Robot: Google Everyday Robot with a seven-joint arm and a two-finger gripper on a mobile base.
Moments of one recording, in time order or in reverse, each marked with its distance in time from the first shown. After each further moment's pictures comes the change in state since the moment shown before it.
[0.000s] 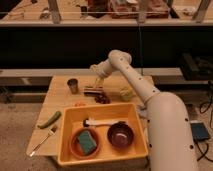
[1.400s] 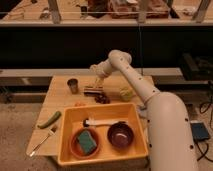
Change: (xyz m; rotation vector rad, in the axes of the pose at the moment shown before) arm 0.000 0.000 0.000 0.000 0.000 0.000
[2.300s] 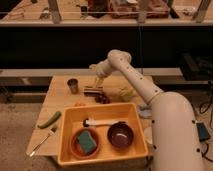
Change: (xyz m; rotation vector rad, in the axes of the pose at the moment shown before) arm -0.019 0.006 -0.019 0.013 0.025 -0.039
